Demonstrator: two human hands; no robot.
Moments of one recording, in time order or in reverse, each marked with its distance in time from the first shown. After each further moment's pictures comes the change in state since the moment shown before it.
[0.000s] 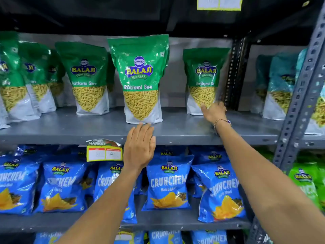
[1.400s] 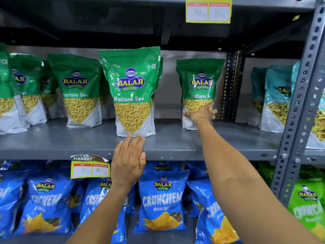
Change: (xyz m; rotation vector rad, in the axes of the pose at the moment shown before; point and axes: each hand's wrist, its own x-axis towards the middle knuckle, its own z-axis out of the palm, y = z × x) left_hand 0.019 0.005 0.070 0.142 0.170 0.022; right_hand 0.083 -0.020 0.022 0.497 0.037 0.302
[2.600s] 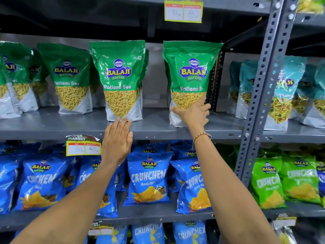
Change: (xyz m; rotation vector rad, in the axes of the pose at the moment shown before) left_hand 0.009 0.010 -0.033 -0.087 -0.284 -0.096; right_hand -0.112 0.026 -0.076 -0.195 0.159 -0.207
